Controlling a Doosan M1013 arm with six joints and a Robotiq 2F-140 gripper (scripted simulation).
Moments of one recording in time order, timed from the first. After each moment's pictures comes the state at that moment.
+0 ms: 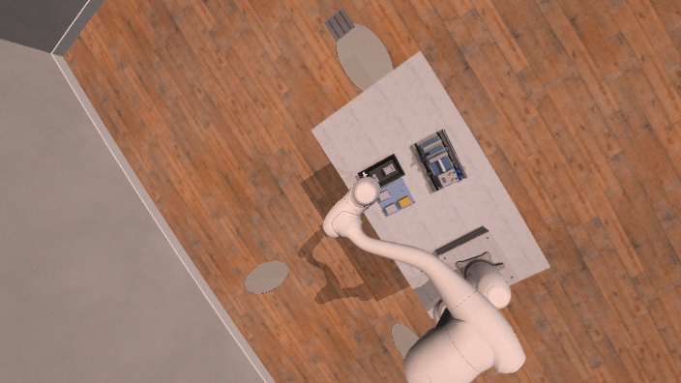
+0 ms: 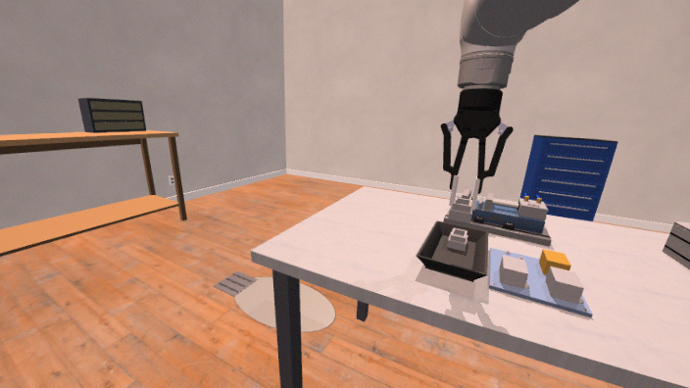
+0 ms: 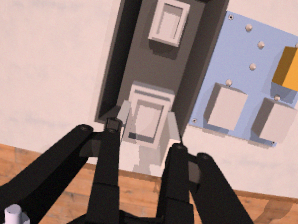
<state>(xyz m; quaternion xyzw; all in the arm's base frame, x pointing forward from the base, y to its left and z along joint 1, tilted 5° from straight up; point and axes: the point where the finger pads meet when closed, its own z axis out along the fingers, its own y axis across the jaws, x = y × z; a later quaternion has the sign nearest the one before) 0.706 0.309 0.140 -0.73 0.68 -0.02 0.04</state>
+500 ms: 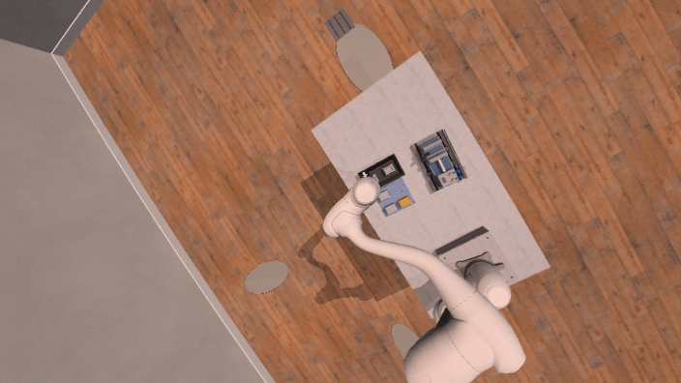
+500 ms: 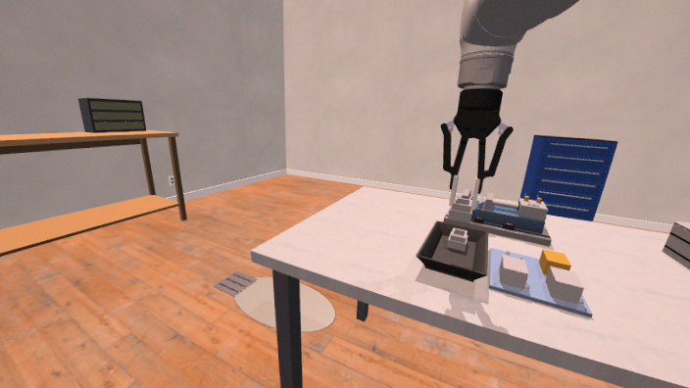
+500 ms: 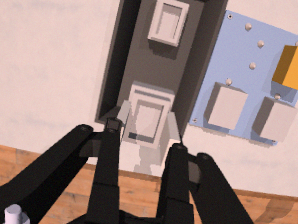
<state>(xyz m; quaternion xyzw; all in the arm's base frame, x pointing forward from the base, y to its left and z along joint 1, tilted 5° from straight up) 0.706 0.308 0.140 -0.73 0.68 -0.02 0.04</state>
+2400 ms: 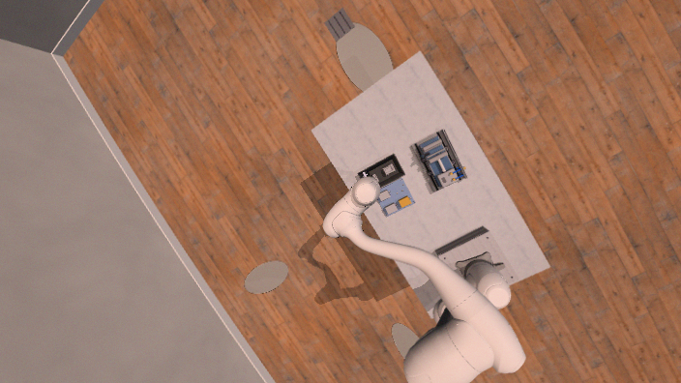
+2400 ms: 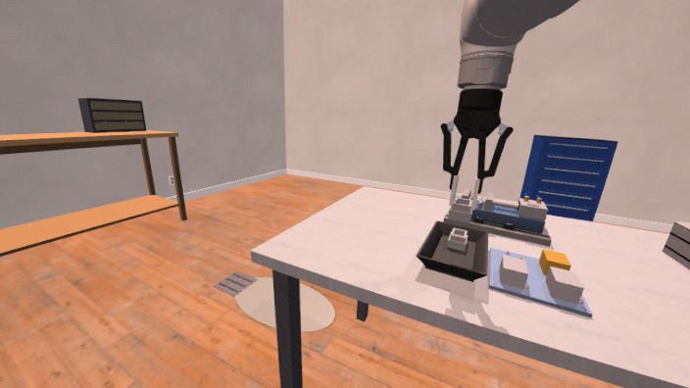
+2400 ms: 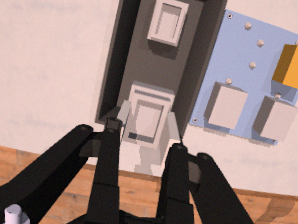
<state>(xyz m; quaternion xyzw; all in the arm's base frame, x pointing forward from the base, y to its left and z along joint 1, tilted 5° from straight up) 0.706 0.308 0.139 -0.73 0.69 -0.02 0.04</state>
